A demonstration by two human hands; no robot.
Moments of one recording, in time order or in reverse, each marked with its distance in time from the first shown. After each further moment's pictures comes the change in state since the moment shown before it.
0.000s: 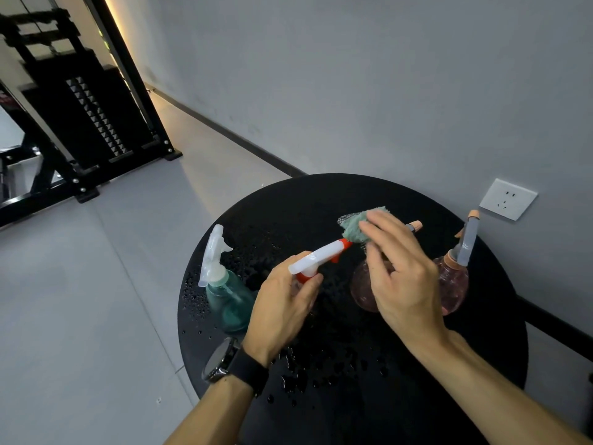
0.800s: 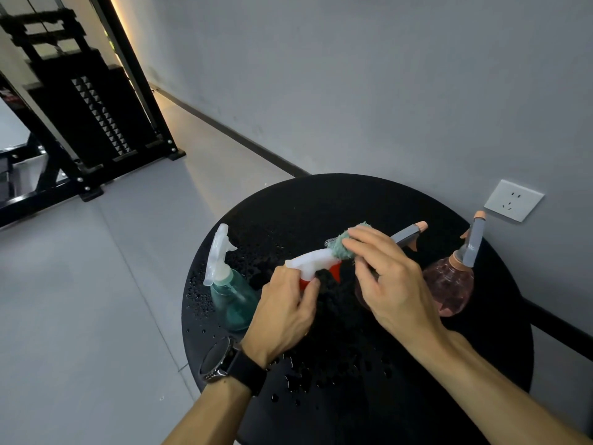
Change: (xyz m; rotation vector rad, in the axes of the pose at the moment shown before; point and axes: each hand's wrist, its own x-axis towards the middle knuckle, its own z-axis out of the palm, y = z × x) left_hand -0.005 -0.017 0.001 0.249 -0.017 -0.112; right_hand -0.005 0.004 0.008 -0.014 -0.225 -0.008
